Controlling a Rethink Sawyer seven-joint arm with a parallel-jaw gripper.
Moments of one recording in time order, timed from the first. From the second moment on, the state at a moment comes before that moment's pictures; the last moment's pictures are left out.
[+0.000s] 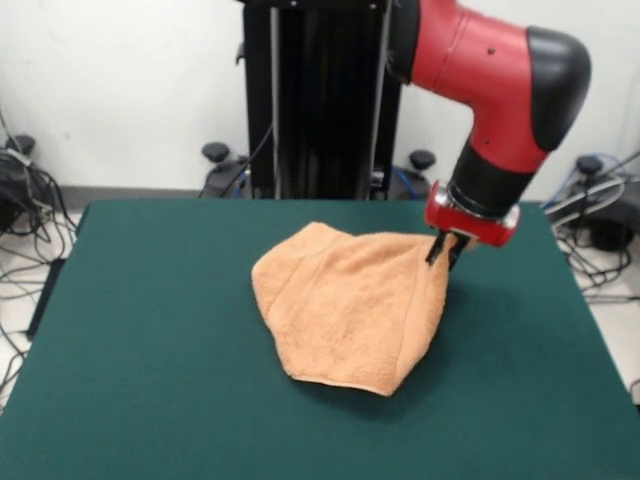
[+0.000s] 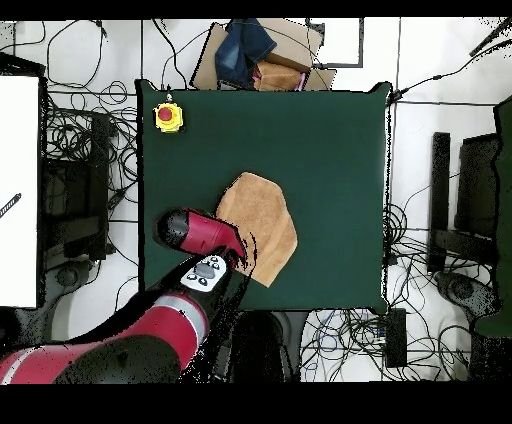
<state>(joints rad) 0.30 -0.24 -0.33 1.66 0.52 0.32 1.65</state>
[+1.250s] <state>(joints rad) 0.32 -0.33 -0.29 1.66 0.51 0.36 1.65</state>
